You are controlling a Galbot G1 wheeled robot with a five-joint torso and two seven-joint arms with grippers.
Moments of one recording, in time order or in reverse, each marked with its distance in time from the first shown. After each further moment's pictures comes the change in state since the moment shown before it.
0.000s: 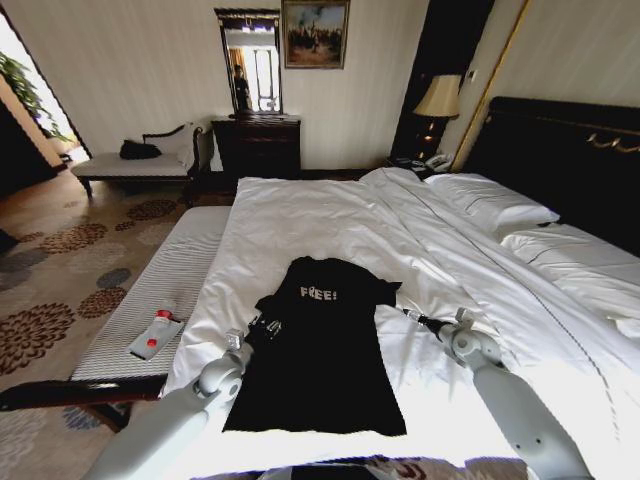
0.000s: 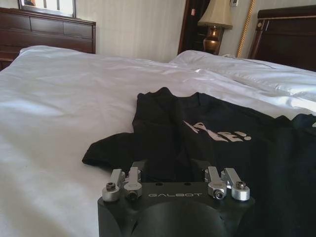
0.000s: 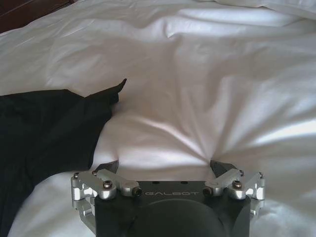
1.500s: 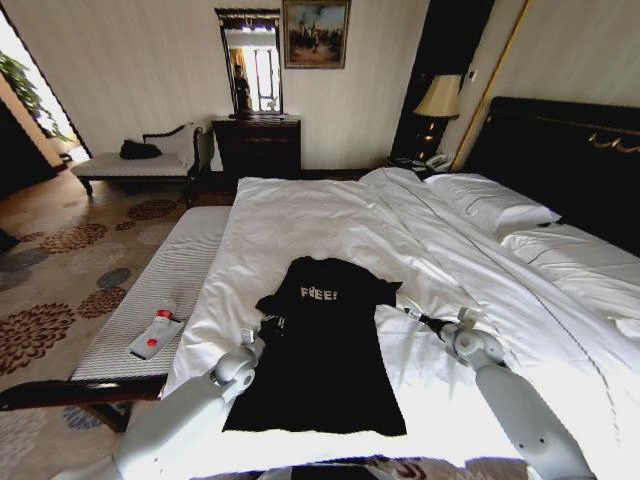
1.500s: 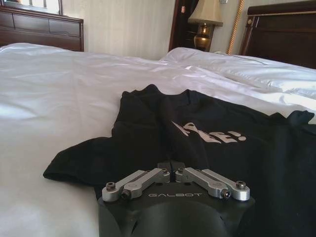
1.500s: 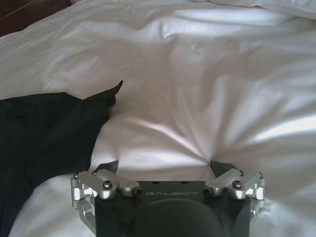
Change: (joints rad) left arm -0.144 -0.049 0.120 0.113 -0.021 -0.011 0.010; right arm -0.008 -0.005 0.012 0.000 0.023 -0.001 0.001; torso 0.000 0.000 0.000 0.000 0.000
